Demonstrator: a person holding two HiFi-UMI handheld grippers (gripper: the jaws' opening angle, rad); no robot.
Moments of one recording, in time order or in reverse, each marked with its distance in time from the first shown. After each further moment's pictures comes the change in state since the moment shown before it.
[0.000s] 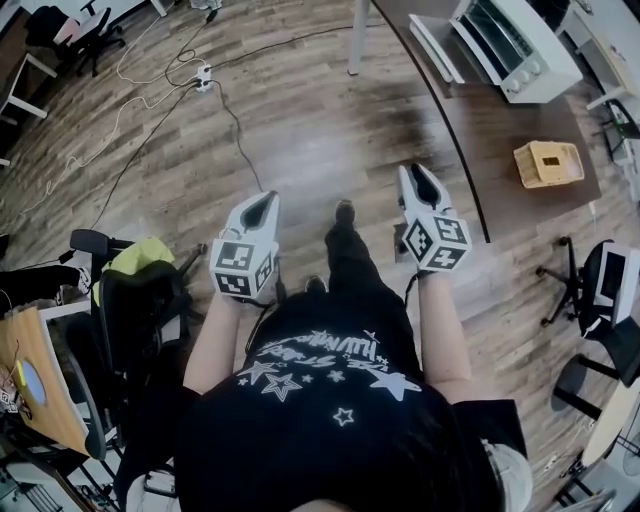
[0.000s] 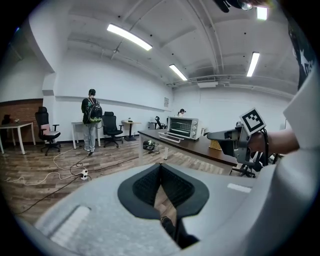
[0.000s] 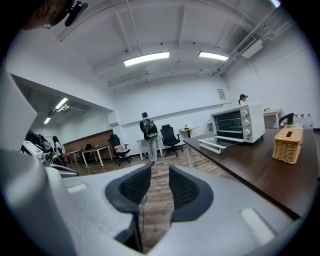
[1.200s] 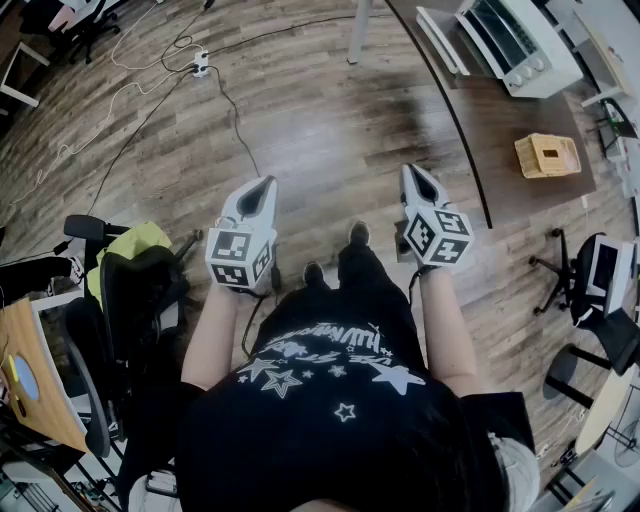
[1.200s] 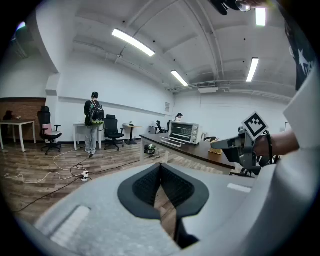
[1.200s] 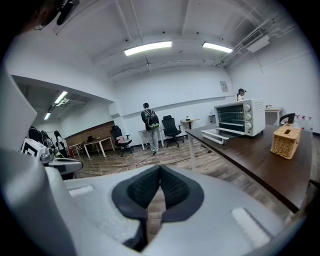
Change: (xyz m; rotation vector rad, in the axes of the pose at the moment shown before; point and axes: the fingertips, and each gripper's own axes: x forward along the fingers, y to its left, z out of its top) left arm -0.034 0.020 0.004 -0.023 -0.057 0.005; right arm -0.018 0.039 -0.020 -0.011 0.125 0.002
